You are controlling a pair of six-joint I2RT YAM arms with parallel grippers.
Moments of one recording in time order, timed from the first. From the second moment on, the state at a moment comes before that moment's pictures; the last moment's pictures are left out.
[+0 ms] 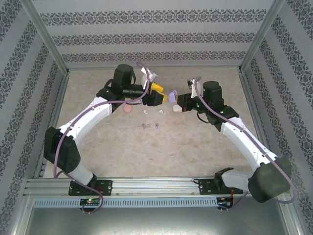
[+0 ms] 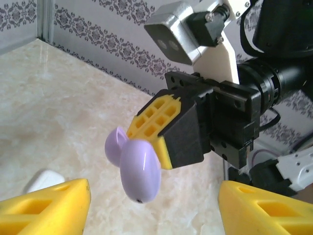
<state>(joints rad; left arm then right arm) -0.47 1.61 1.43 -0.26 0.86 -0.04 0.34 1.23 1.00 -0.27 -0.45 0.28</state>
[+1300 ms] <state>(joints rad) -0.46 1.87 1.71 -0.85 1.00 0.32 0.44 1.35 1.15 -0.49 -0.45 0.00</state>
